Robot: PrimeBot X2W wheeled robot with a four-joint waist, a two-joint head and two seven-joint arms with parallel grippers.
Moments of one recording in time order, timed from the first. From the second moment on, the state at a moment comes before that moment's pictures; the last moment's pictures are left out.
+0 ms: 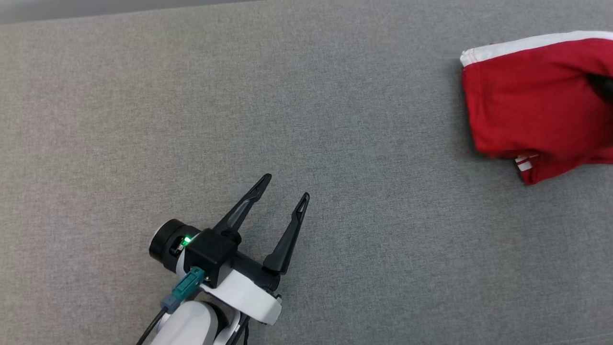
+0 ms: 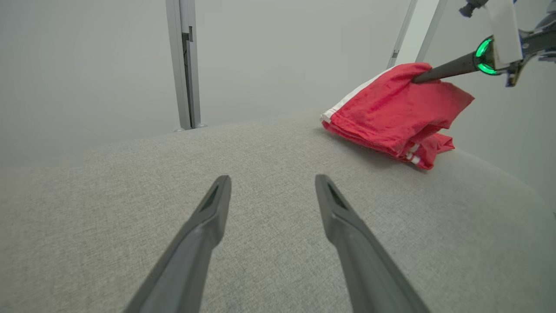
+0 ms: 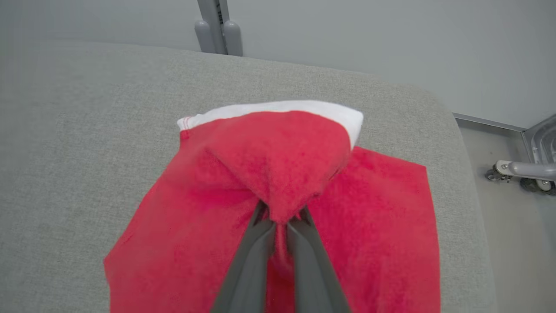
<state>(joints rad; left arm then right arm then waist) -0.22 0.11 -0.43 0.06 -0.22 -0.11 -0.17 -0.92 -0.73 0.63 0.57 0.88 0.13 0.38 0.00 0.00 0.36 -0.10</state>
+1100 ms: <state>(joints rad) -0.23 0.13 -0.38 0.08 -0.27 -0.06 -0.22 -1.02 -0.71 0.62 0.81 0.59 0.13 0.13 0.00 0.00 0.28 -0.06</state>
